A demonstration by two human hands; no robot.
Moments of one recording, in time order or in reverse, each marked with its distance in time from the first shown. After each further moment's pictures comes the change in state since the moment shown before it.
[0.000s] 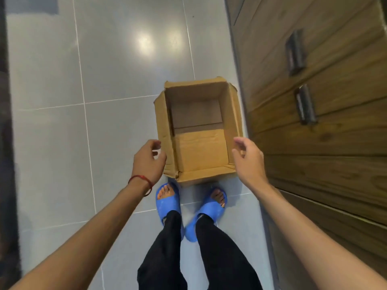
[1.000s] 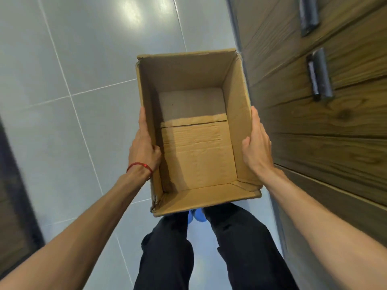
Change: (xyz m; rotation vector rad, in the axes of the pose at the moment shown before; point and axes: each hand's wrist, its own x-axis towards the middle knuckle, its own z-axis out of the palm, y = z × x) left_hand 0.042 -0.002 0.020 0.348 -0.068 0.072; right_hand 0.031 0.040 0.008 -0.206 0.059 0.012
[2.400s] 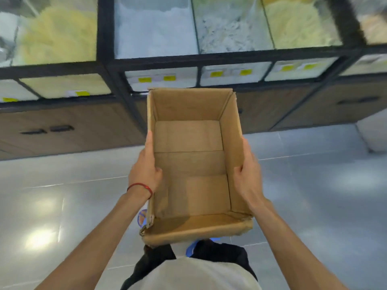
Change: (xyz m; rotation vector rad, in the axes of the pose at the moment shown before) left_hand -0.624 0.074 -0.138 0.633 -0.591 1.332; right_hand -0.841 -0.072 -0.108 0.537 1.016 1.012
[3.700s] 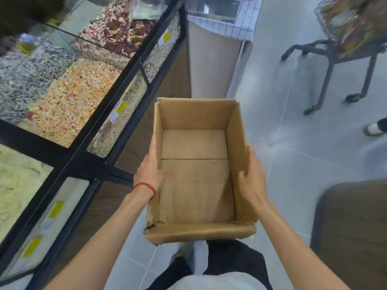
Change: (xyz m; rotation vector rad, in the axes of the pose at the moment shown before) left_hand 0.167 0.763 0.445 0.317 -0.566 0.790; right_hand 0.208 0.490 -0.448 0.274 0.690 0.809
